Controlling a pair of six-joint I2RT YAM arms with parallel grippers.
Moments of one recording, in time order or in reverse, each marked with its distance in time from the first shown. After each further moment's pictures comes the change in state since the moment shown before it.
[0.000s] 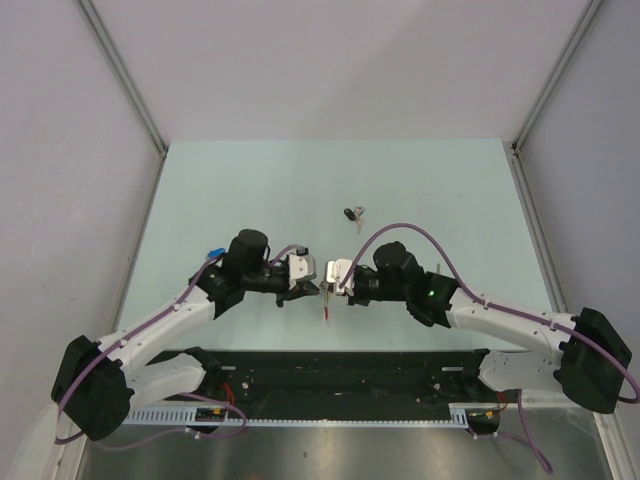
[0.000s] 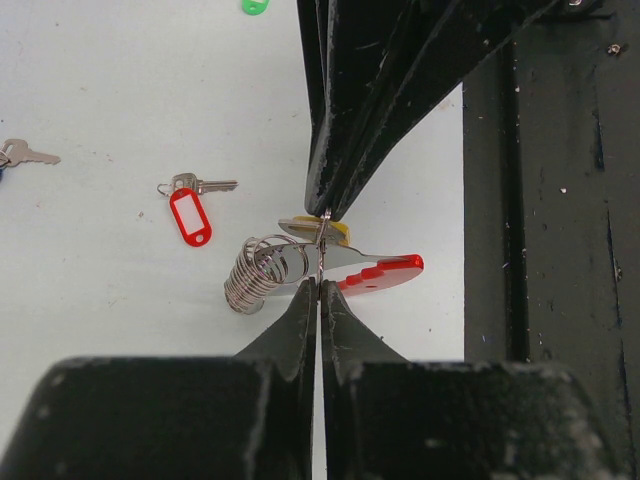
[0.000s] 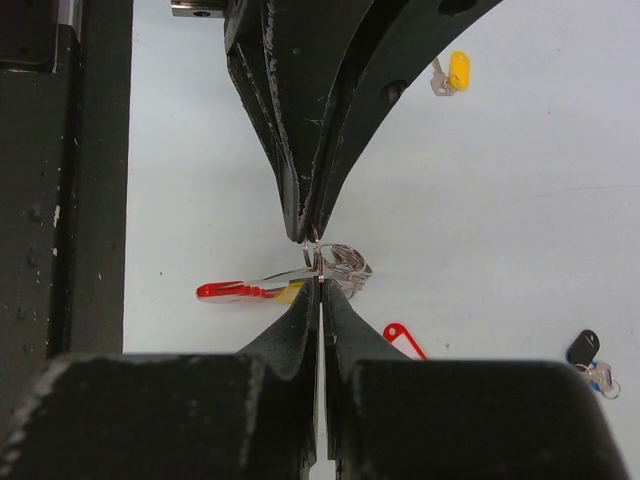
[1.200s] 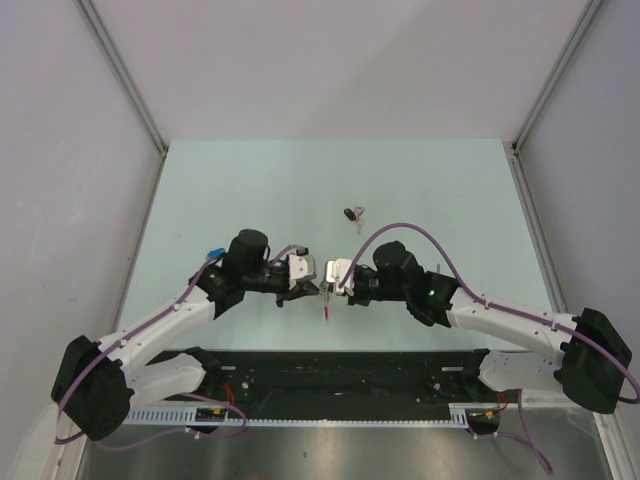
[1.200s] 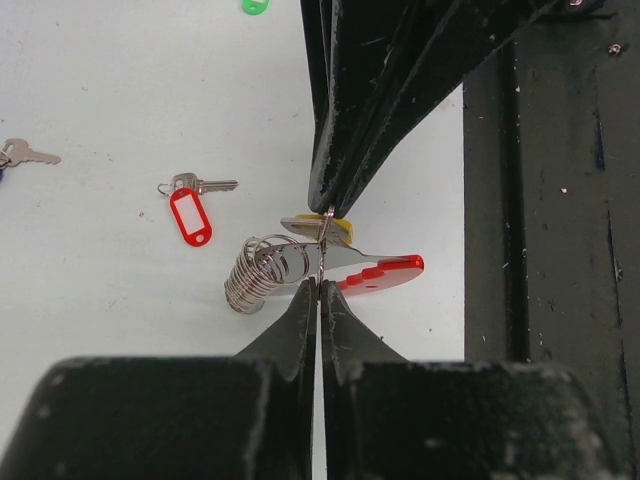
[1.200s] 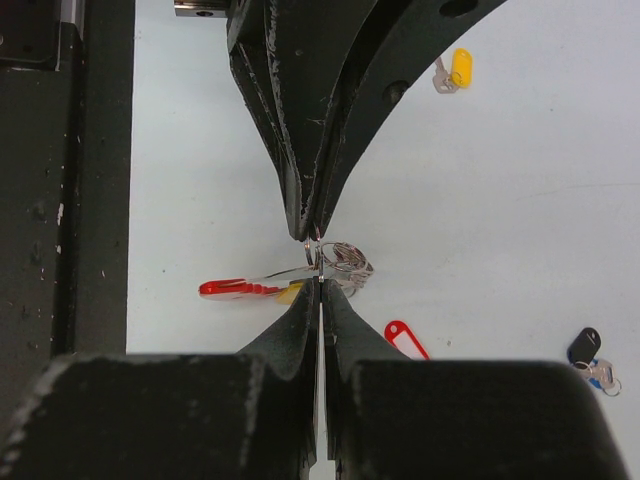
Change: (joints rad) left arm 0.000 0.000 0.000 0.000 -0.001 0.000; right arm 0.003 -0.003 0.011 -0.022 0.002 0.001
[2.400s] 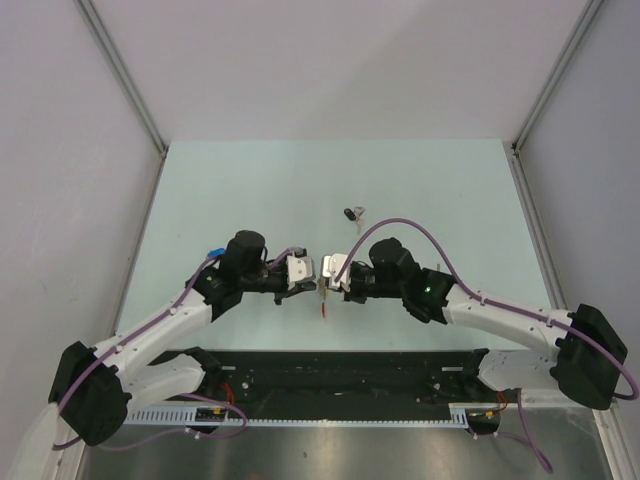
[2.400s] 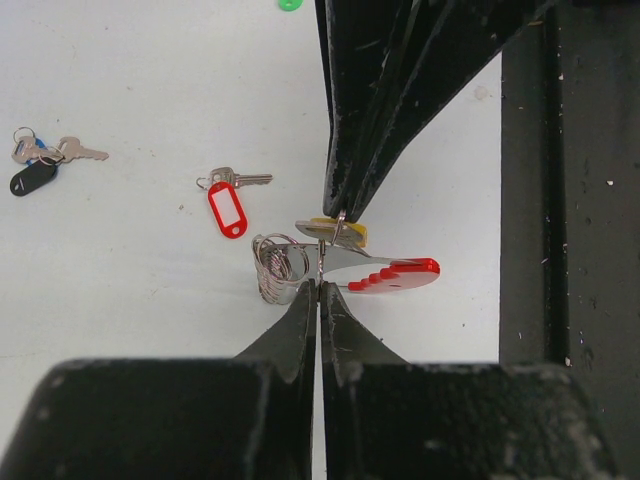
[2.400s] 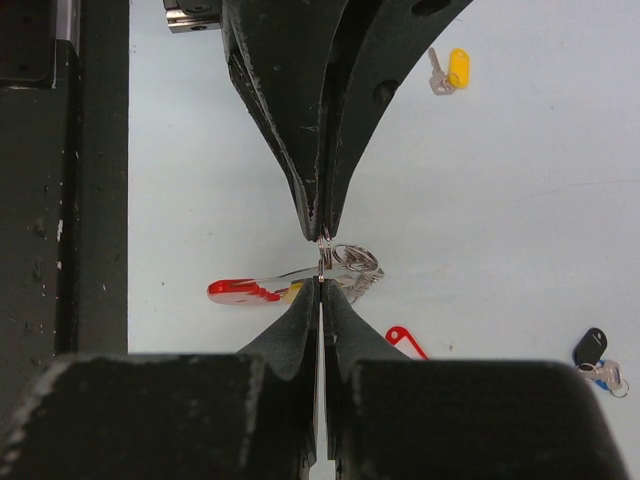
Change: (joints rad) left arm -0.004 -0.034 -0.009 0.006 -0.064 0.045; right arm 0.000 0.031 0.034 -0.002 0.008 0.033
